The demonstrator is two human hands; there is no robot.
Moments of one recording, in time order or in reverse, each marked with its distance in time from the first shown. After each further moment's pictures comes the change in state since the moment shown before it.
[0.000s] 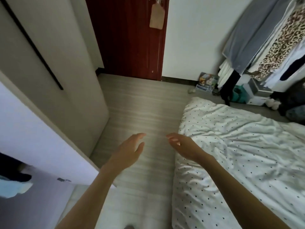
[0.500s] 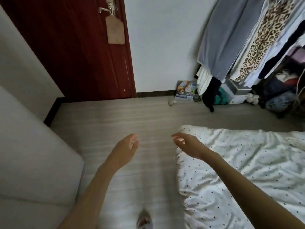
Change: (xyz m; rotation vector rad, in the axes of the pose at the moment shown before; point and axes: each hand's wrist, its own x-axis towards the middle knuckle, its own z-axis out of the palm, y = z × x) left_hand 0.402 -0.036 -0.039 -0.017 -0.145 0.074; right_hand 0.285 0.088 -0.156 0.053 0.167 0.230
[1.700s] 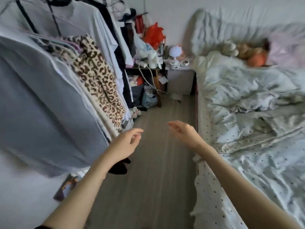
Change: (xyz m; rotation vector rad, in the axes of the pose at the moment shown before) left_hand 0.772 0.510 0.278 0.220 -0.890 1.011; right_hand 0.288 0.394 -0.471 0.414 1.087 0.817
